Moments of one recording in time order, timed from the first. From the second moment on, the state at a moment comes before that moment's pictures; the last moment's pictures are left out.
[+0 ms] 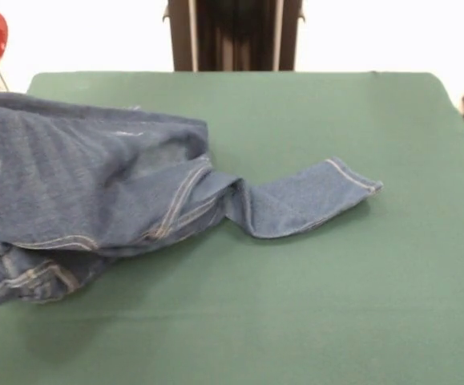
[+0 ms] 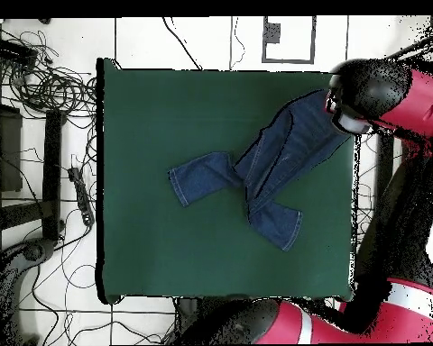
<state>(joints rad) -0.35 -0.40 -0.16 0.78 -0.09 1.06 1.71</state>
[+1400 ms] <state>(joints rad) -0.34 -0.52 -0.16 0.83 -0.12 1.05 1.71</state>
